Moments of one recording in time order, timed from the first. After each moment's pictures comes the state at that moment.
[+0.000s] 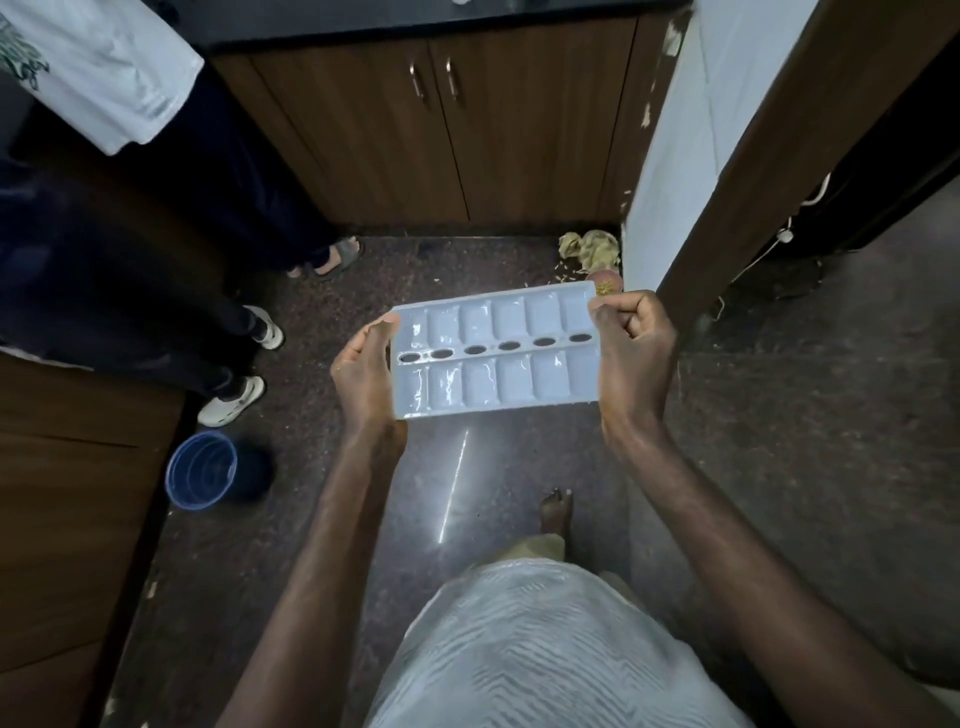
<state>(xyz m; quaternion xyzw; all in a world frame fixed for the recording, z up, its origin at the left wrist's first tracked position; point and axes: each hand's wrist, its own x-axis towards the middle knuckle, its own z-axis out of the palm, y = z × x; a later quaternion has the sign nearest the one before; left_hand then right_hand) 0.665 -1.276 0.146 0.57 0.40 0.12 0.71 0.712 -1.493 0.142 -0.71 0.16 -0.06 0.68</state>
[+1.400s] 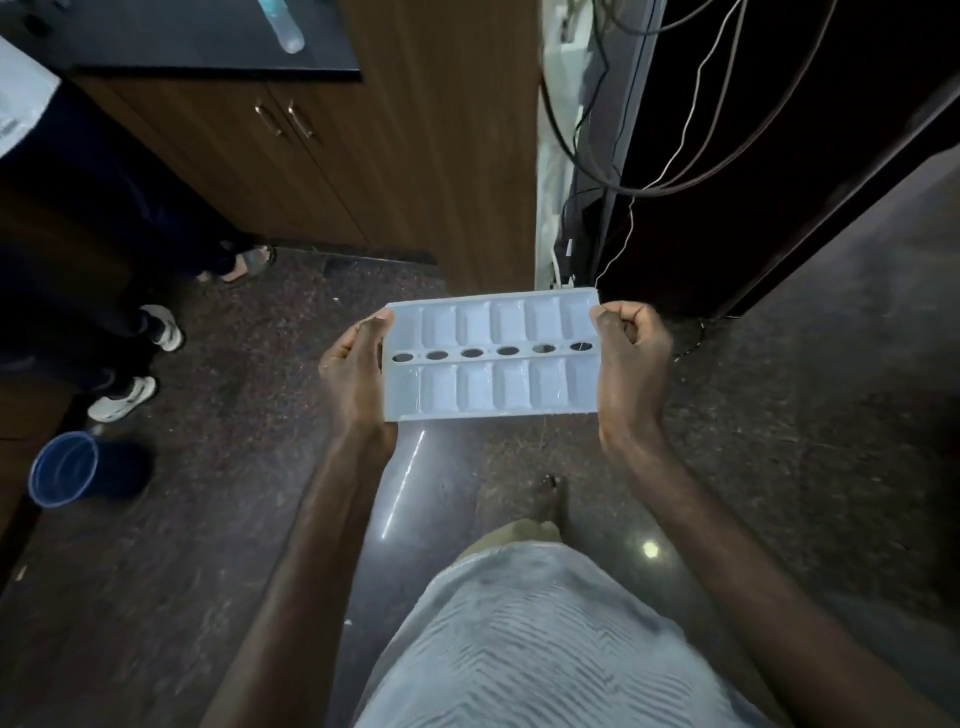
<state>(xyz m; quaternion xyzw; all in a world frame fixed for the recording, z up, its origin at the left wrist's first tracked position) 0.918 -1.757 0.168 0.56 0.42 0.15 0.69 0.983 -1.963 0.153 -0.72 0.16 0.00 0.67</state>
